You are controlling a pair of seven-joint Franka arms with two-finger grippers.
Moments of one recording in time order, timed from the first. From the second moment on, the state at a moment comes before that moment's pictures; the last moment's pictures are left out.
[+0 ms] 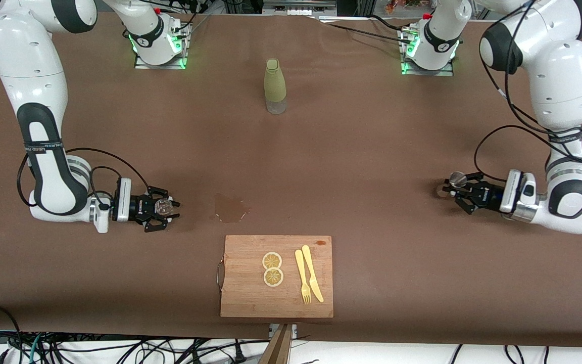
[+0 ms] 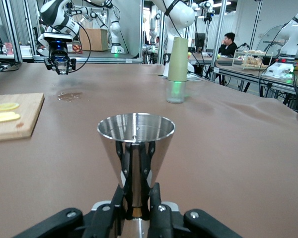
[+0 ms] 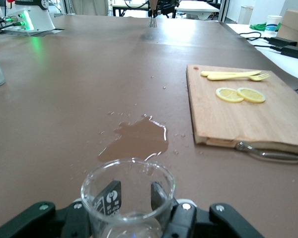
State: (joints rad) left arm 0.06 1.06 0.45 -1.31 -1.13 1.10 2.60; right arm -0.05 0.83 -0.03 -1.59 1.13 1.82 -2.45
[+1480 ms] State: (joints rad) left arm 0.18 1.23 0.49 -1.17 -1.09 1.02 2.69; right arm -0.06 0.87 -0.15 -1.70 1.25 1.76 -2.57
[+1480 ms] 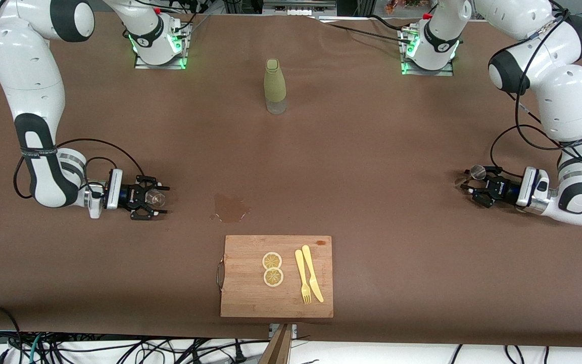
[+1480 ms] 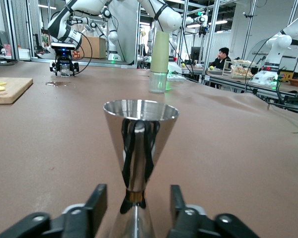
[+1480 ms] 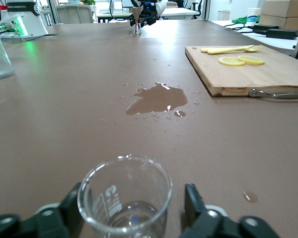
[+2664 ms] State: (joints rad) left arm 0.04 0.40 0.49 -1.39 -0.56 1.76 2.45; right arm -0.06 0.85 -0.34 -1.41 1.02 1.65 -2.04
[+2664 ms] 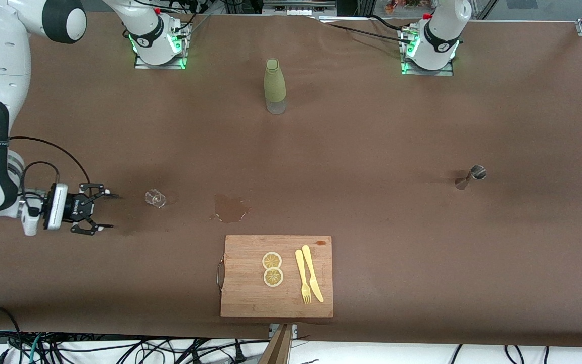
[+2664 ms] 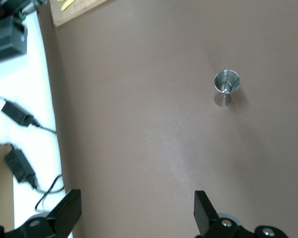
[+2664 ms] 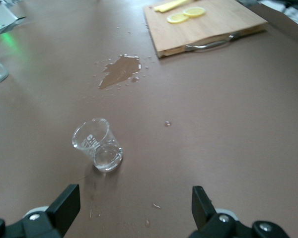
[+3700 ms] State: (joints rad) left arm -0.03 0.00 0.19 -1.55 -0.05 1.59 0.64; right arm -0.01 0.76 -0.35 -1.12 0.77 1.57 -1.10
